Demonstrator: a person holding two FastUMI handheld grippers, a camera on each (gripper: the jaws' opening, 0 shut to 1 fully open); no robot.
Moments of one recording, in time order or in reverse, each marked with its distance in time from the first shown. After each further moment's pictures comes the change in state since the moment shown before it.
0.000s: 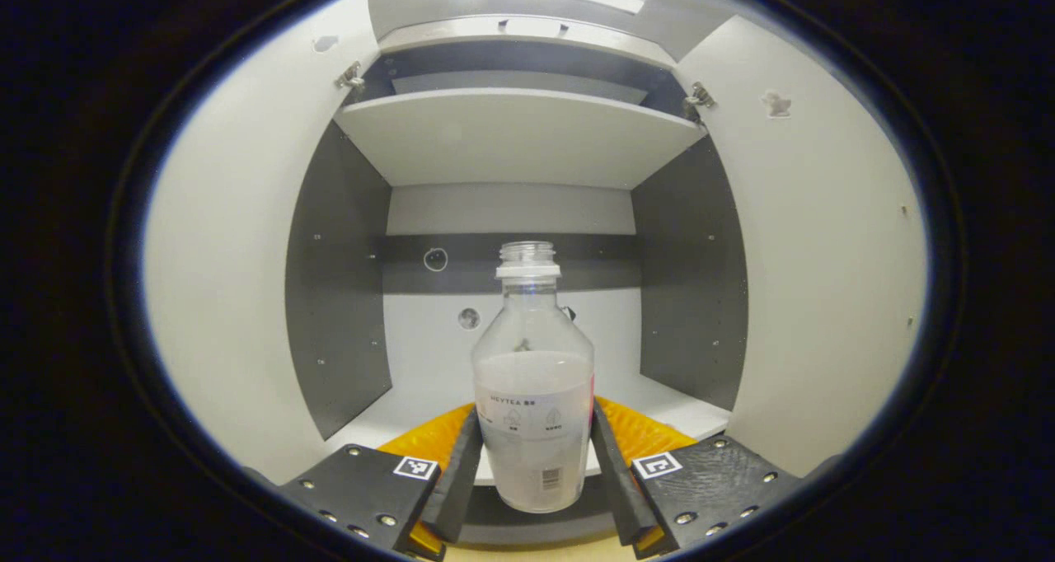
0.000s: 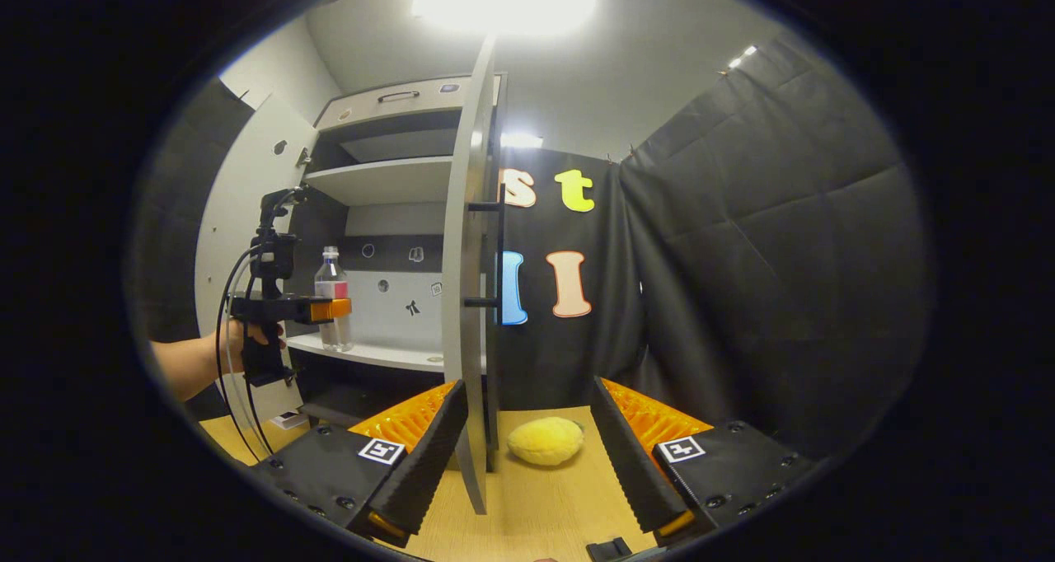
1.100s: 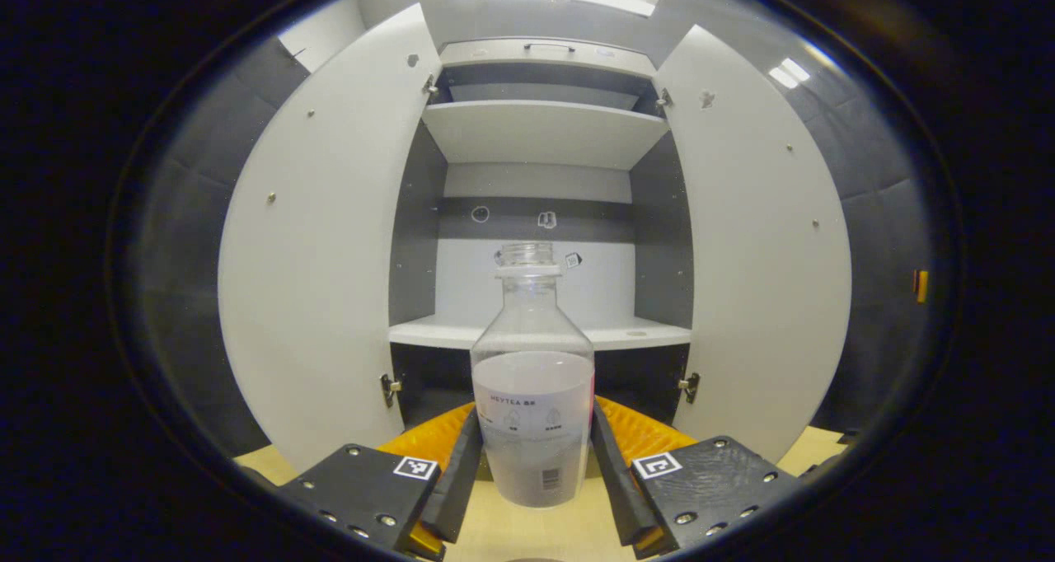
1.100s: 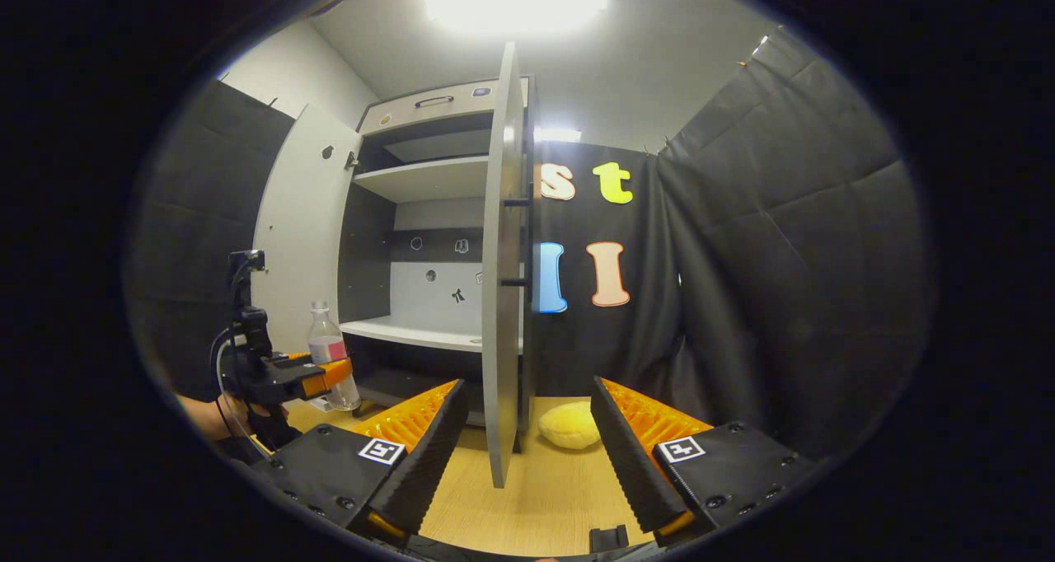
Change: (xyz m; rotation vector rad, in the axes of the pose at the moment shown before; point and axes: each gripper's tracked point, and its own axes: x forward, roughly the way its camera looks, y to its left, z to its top) left arm -0.175 -0.017 -0.122 -0.047 0.063 0.110; right arm -0.046 0.006 -0.013 -0.001 0.040 0.172
